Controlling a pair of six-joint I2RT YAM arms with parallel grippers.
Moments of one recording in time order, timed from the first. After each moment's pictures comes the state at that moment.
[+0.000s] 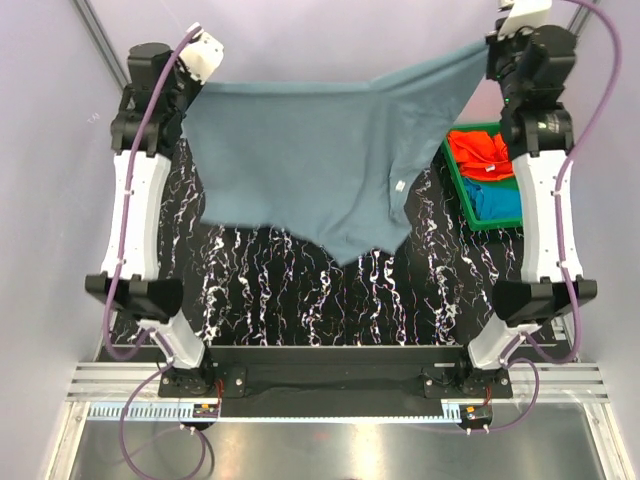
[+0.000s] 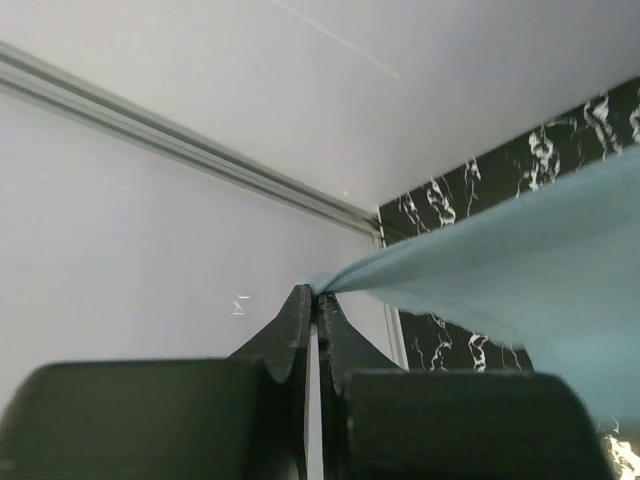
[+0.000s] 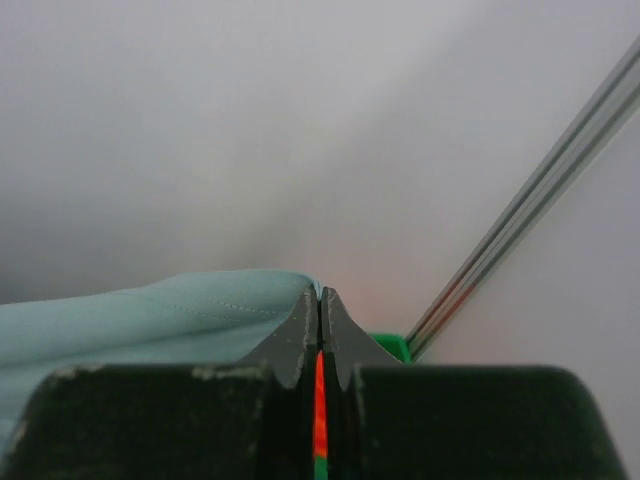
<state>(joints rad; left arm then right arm) -0.09 1.75 2.23 -0.75 -0.21 0.72 0.06 1.71 2.19 -0.39 0.09 -0.29</state>
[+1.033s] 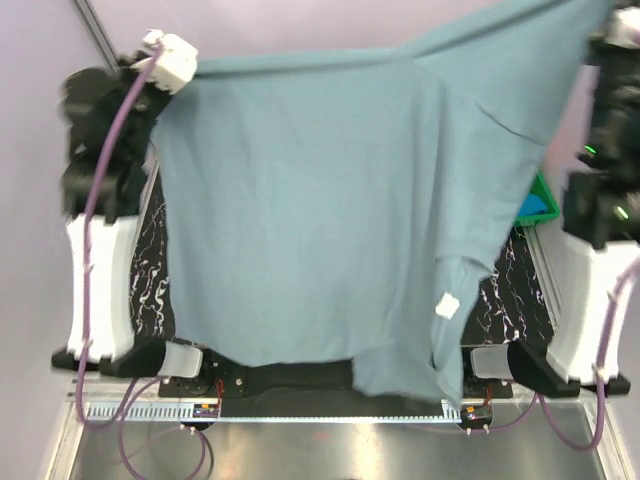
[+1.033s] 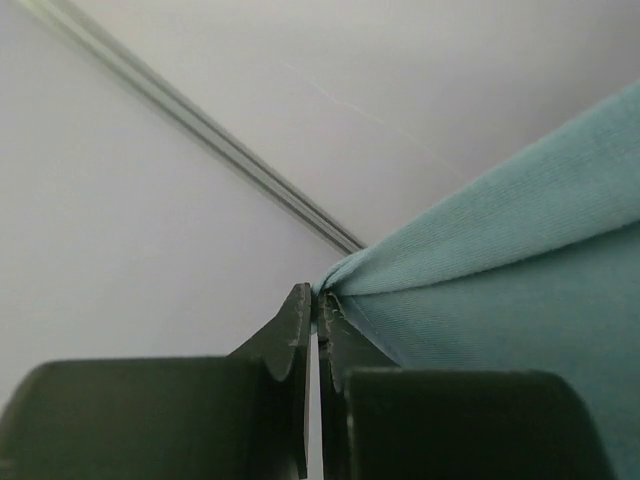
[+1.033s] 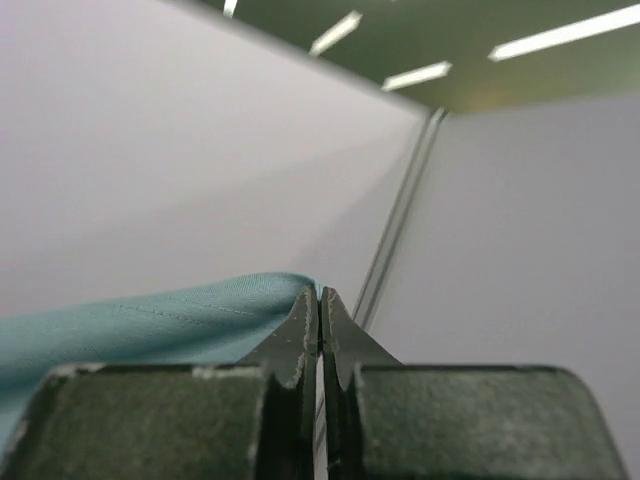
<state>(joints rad) -0.14 1.36 2.08 -0.61 -0.16 0.79 0.05 1.36 2.28 -0.13 0.09 -0.51</state>
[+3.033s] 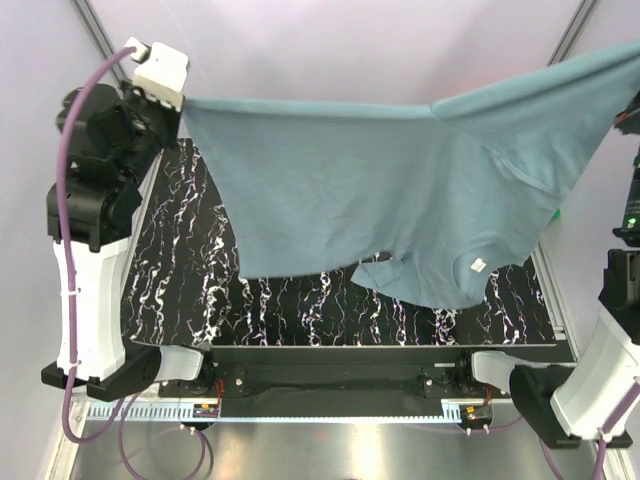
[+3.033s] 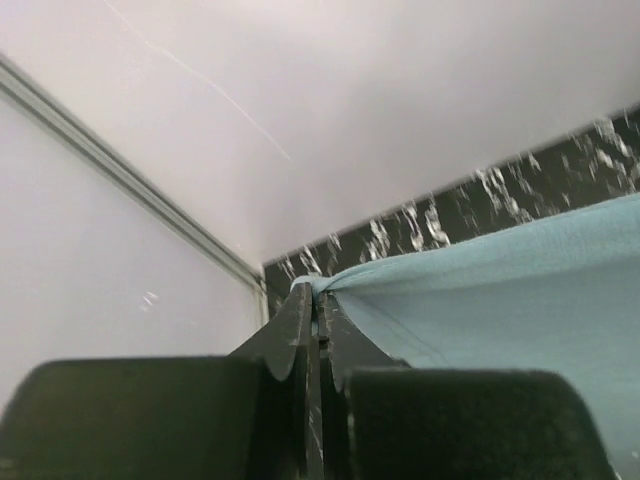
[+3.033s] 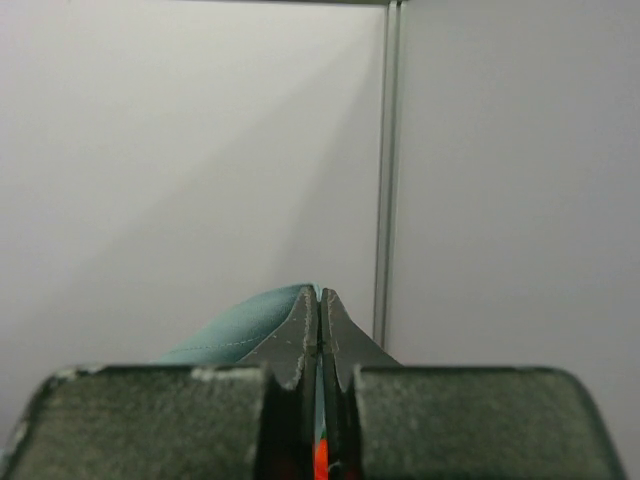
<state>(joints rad) -0.24 1.32 2.10 -0.88 -0.09 0.40 0.01 1.18 2.30 -0.58 0.23 -0.13</state>
